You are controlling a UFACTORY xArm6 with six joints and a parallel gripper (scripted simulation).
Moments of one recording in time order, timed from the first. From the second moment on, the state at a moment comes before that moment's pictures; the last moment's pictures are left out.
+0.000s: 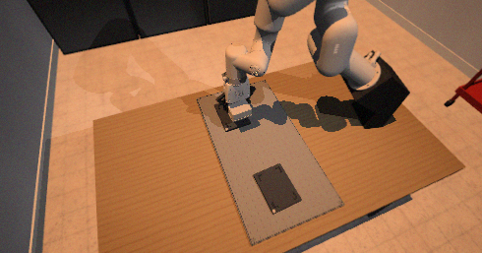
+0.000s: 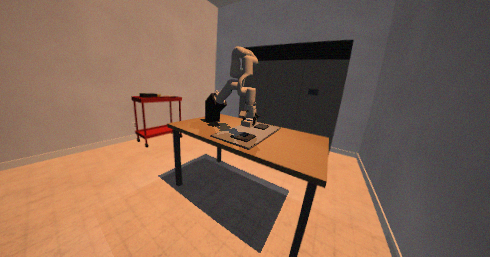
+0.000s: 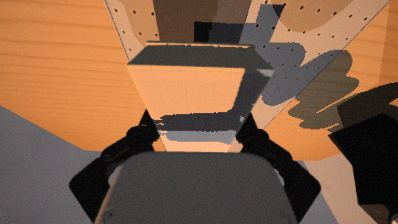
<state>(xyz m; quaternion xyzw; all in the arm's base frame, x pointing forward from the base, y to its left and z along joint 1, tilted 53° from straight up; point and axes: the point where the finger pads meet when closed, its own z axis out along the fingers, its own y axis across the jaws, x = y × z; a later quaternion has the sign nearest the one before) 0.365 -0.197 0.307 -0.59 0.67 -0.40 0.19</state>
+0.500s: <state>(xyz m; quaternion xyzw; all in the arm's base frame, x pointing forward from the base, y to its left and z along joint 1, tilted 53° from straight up) 0.374 -0.156 0.295 -0.60 0.67 -0.40 0.20</state>
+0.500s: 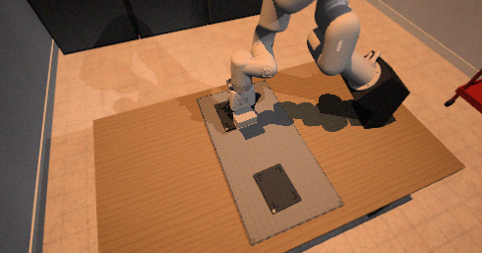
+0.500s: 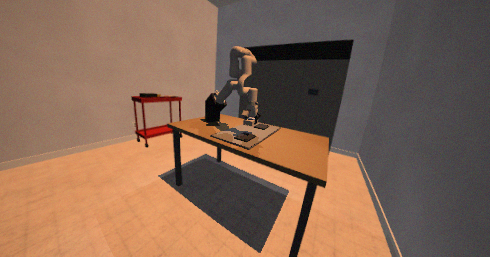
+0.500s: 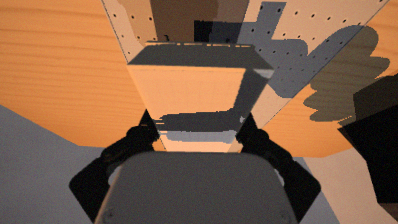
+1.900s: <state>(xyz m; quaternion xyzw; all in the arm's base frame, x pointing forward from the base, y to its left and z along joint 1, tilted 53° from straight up) 0.398 -0.043 0.265 -0.60 0.67 -0.39 0.19</state>
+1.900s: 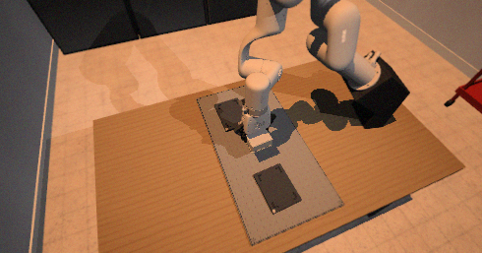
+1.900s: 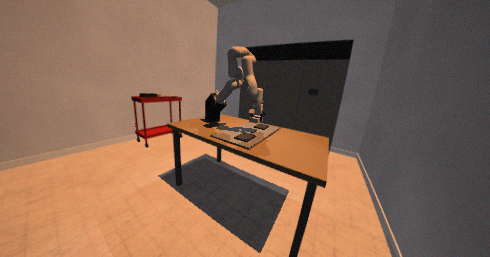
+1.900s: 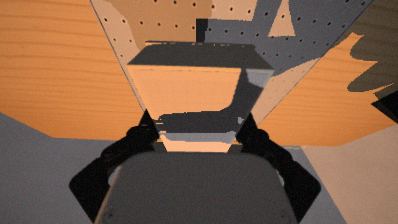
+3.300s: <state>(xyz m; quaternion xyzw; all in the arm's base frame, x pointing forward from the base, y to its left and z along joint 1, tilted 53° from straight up) 0.423 0.078 0.232 -0.59 0.67 -0.40 0.19</state>
